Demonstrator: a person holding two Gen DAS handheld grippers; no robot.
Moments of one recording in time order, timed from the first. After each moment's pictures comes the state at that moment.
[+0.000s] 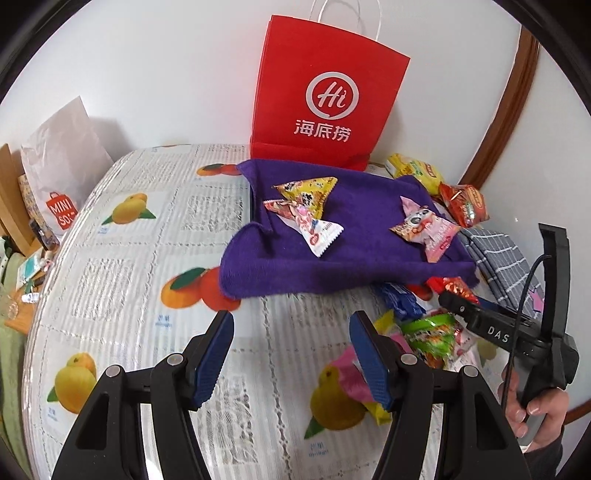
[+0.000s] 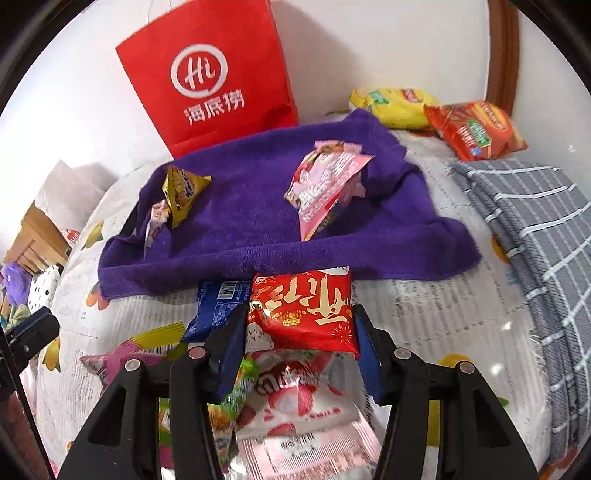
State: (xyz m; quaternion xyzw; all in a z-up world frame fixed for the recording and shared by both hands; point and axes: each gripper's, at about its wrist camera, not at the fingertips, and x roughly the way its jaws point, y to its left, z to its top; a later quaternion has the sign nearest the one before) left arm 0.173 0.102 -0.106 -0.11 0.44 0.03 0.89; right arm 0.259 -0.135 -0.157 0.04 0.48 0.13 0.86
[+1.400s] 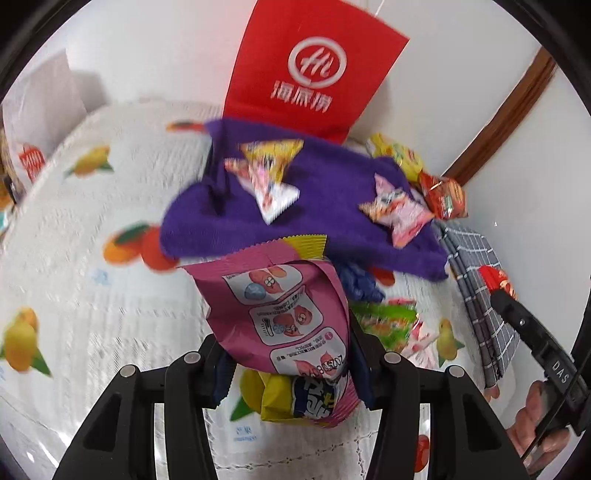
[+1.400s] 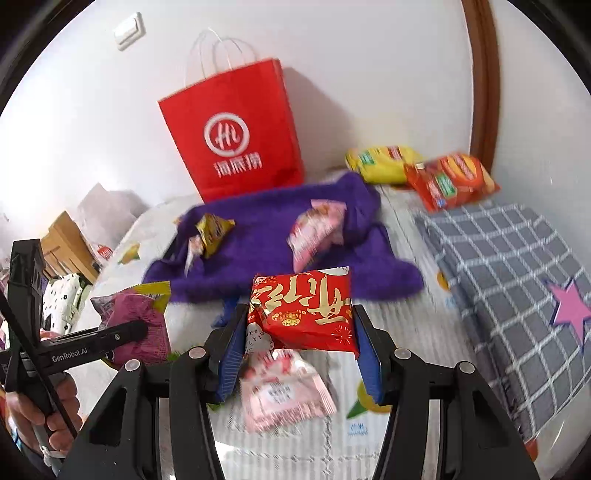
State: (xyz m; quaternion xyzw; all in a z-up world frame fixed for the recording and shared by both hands) left arm 0.187 0.077 -0.116 -0.18 0.48 0.00 0.86; right arm 0.218 -0.172 -0.080 0.04 0.41 0.17 0.90
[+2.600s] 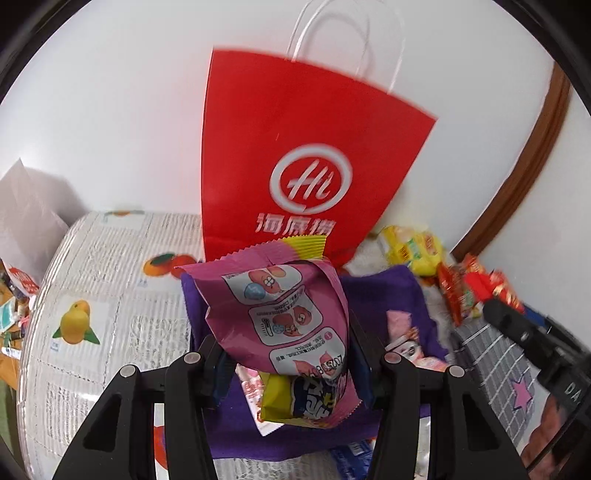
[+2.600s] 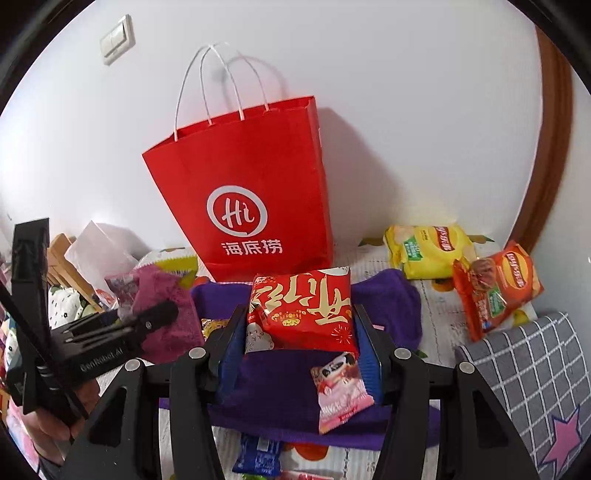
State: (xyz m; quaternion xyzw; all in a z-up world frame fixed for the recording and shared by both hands) left arm 0.340 0.095 -0.063 -0.13 0.42 0.03 0.90; right arm 0.375 -0.110 -0.040 0.01 0.40 0.20 0.89
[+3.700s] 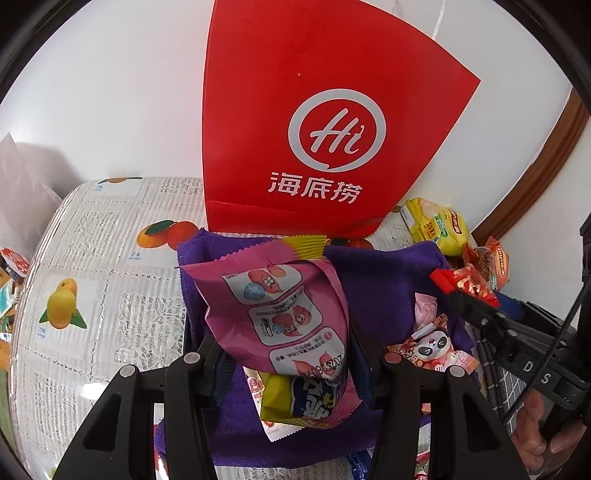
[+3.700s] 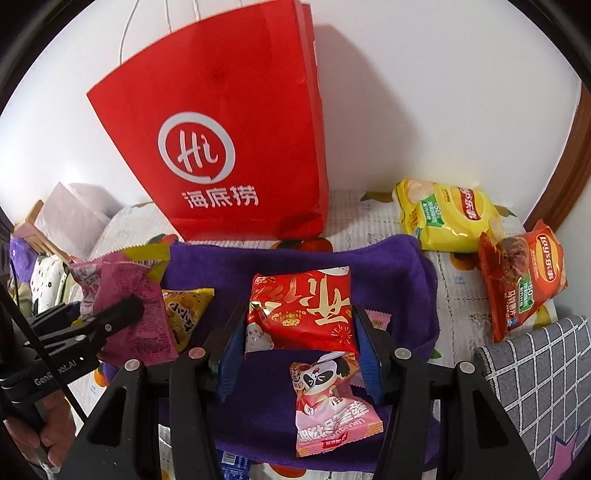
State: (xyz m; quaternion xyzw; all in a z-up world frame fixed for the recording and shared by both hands) left arm 0.357 0.101 -0.101 -0.14 0.46 0.04 0.87; right arm 0.424 -0.094 -0.106 -0.03 0.49 0.19 0.85
